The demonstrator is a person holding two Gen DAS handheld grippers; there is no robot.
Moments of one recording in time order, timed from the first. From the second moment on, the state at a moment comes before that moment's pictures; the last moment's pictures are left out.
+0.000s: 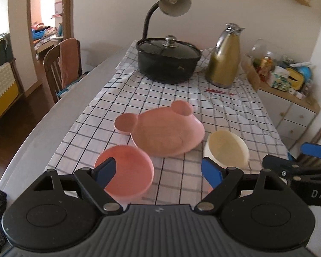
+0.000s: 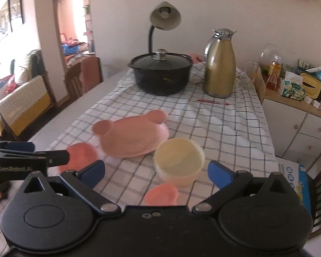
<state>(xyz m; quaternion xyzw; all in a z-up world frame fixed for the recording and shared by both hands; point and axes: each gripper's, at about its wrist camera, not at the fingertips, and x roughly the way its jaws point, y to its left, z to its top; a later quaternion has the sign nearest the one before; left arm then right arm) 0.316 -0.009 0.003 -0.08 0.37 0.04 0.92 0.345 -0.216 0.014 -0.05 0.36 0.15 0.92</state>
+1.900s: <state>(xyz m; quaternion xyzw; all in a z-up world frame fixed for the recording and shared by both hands) 0.512 0.053 -0.117 -0.16 0.56 0.14 0.80 0.578 -0.155 -0.114 -0.12 0.52 0.20 0.82</state>
